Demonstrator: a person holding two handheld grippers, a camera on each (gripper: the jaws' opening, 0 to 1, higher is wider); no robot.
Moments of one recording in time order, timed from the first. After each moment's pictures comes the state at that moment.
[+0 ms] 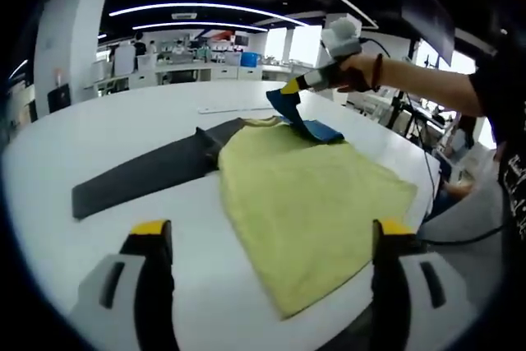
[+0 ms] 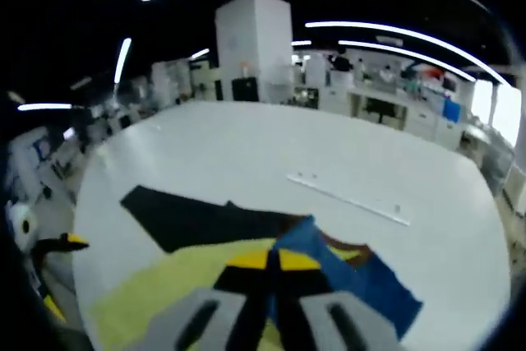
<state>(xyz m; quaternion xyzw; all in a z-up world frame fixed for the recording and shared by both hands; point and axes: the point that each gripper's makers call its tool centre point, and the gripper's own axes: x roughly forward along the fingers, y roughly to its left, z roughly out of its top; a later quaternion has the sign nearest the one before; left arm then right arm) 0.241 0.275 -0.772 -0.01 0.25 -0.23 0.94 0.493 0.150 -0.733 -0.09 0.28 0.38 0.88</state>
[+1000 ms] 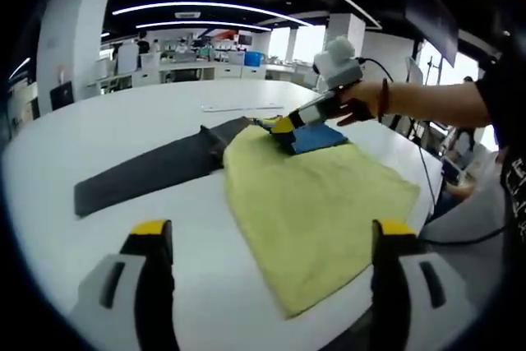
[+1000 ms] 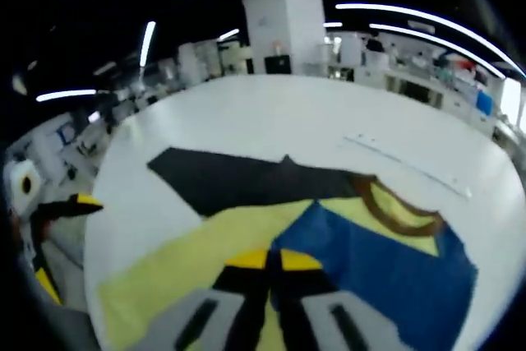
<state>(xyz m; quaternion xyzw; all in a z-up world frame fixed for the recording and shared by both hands) 0.241 0.275 -0.770 -0.02 0.25 -0.22 0.94 0.435 0.199 -0.808 -0.10 0.33 0.44 0.83</state>
